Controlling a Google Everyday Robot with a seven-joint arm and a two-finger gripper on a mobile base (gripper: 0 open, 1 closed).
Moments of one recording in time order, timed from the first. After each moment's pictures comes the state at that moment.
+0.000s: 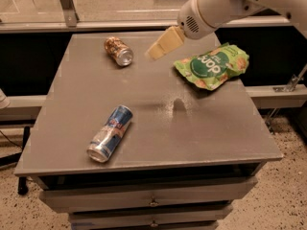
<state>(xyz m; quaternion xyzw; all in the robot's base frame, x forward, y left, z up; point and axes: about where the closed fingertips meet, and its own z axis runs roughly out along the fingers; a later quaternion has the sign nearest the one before) 0.639 -0.043 0.960 -0.44 0.80 0.12 0.38</state>
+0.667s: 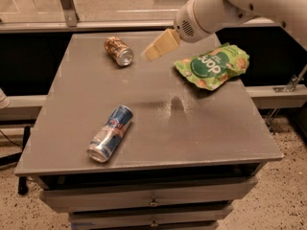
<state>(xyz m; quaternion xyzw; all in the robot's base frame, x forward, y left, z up) 0.645 -0.036 0.953 -0.42 0.80 0.13 0.40</state>
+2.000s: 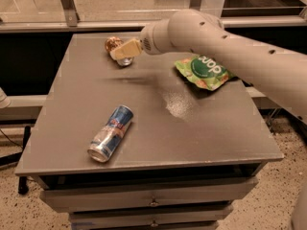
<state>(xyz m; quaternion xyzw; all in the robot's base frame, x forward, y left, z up) 0.741 0.053 0.898 -0.34 0.77 0.17 0.51</state>
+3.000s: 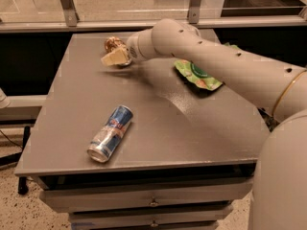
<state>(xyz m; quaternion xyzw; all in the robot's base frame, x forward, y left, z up) 0.762 0.101 0.857 -0.37 0.77 0.19 0.49</state>
